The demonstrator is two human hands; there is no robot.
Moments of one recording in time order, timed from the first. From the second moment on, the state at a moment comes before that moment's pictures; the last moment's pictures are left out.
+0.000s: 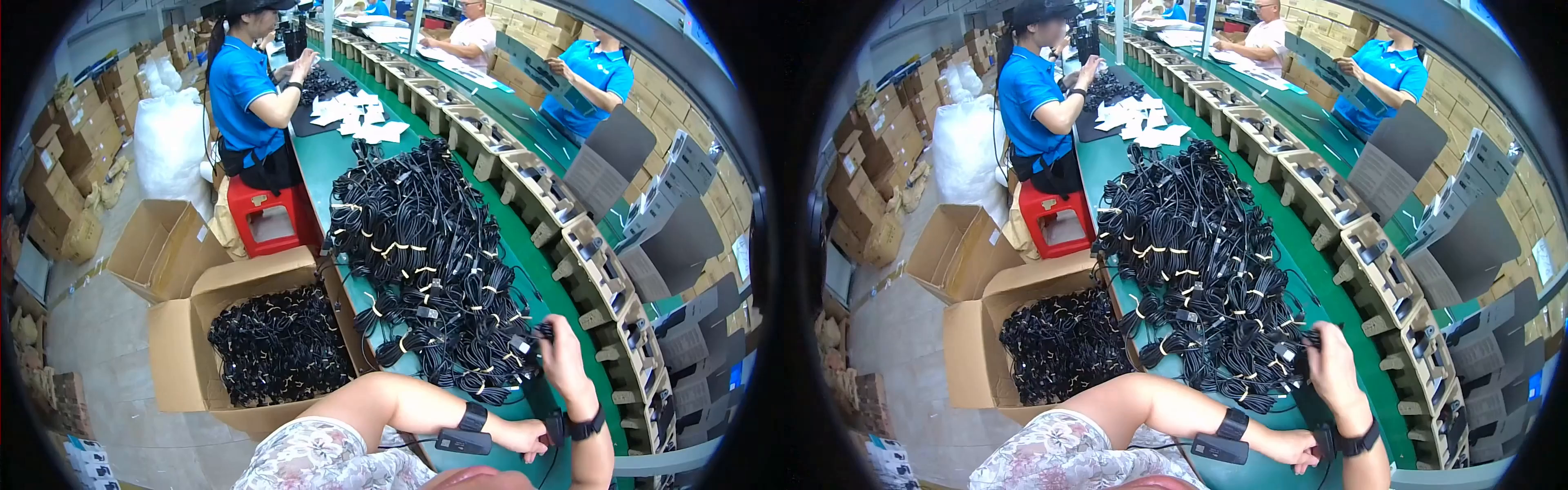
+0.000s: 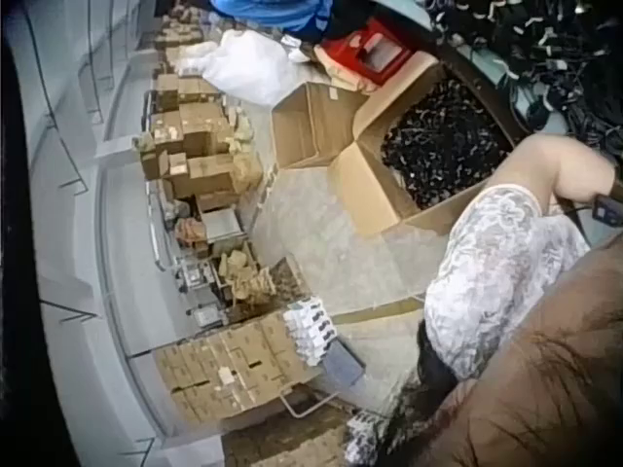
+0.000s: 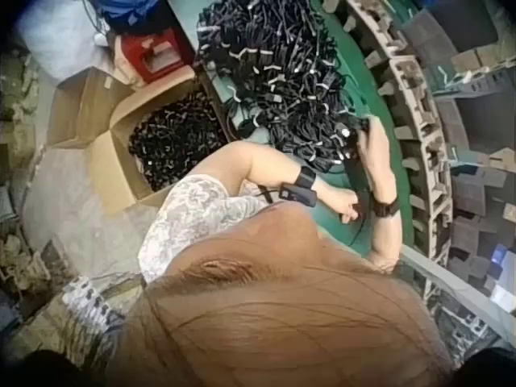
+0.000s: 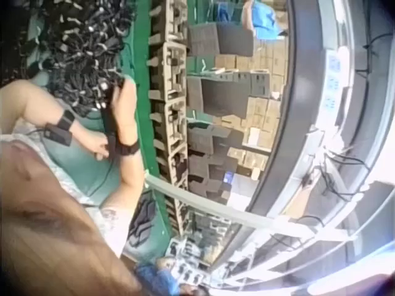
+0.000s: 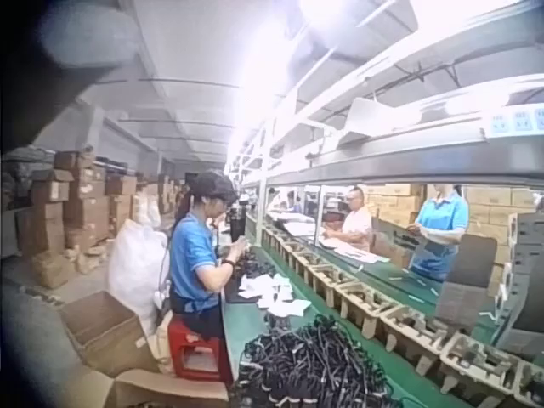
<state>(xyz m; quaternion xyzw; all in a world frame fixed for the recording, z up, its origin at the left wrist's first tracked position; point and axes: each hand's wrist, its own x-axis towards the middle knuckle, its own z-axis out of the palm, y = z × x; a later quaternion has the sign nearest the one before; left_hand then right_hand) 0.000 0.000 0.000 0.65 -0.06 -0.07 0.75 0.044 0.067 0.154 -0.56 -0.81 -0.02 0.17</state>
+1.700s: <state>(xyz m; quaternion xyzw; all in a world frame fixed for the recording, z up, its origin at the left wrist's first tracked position) 0.065 0.066 0.022 0.51 0.05 0.02 0.86 0.436 -0.044 0.185 -0.81 -0.26 -0.24 -0.47</state>
